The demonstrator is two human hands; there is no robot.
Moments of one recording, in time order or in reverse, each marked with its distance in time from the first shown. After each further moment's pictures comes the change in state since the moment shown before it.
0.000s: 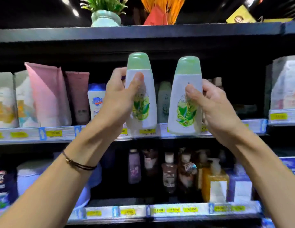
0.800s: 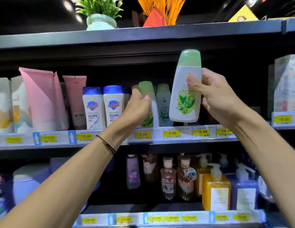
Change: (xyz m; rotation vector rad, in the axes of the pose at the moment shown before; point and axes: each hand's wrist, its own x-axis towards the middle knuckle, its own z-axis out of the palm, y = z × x) left_hand 0.038 -0.055 0.046 0.398 -0.134 -0.302; right_hand 0.049 0.006 -0.034 0.014 -0.030 -0.004
